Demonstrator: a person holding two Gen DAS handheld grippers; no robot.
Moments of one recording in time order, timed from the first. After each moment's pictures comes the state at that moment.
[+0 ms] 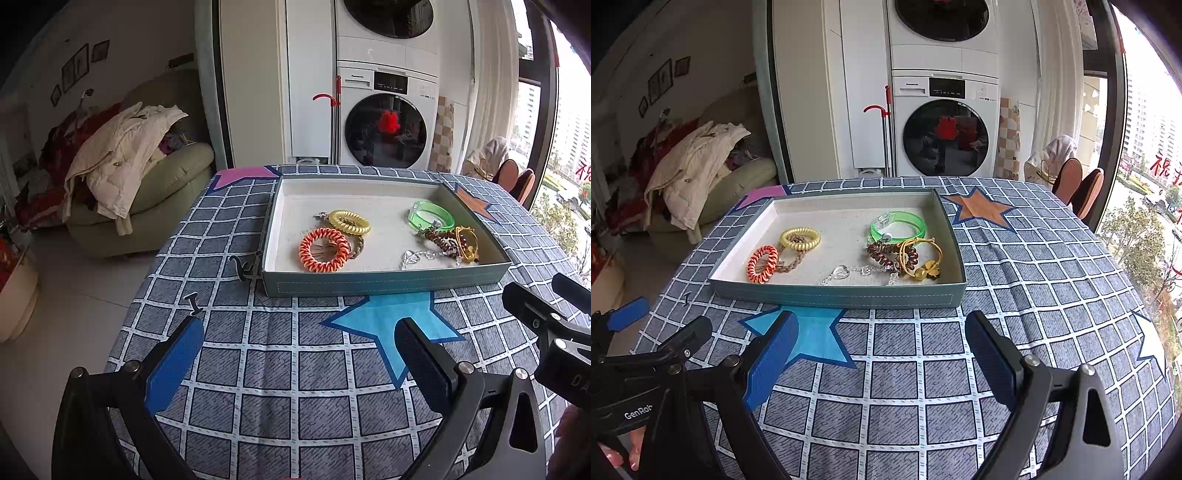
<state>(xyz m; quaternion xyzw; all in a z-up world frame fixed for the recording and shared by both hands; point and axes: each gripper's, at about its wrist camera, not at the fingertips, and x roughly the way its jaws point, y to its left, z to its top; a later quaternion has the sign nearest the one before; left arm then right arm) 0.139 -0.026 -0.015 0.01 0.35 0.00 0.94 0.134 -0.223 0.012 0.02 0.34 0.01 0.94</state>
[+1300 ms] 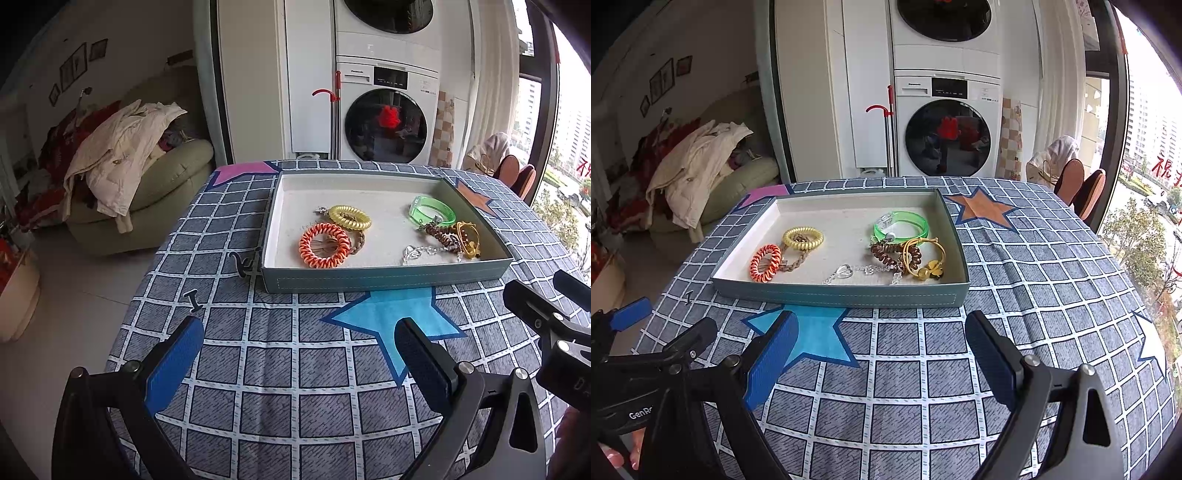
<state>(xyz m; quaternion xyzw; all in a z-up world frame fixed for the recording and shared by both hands) 0.141 -0.025 -0.015 0.02 0.36 0.00 0.93 0.134 -0.218 0.013 0.02 0.34 0.01 0.94</state>
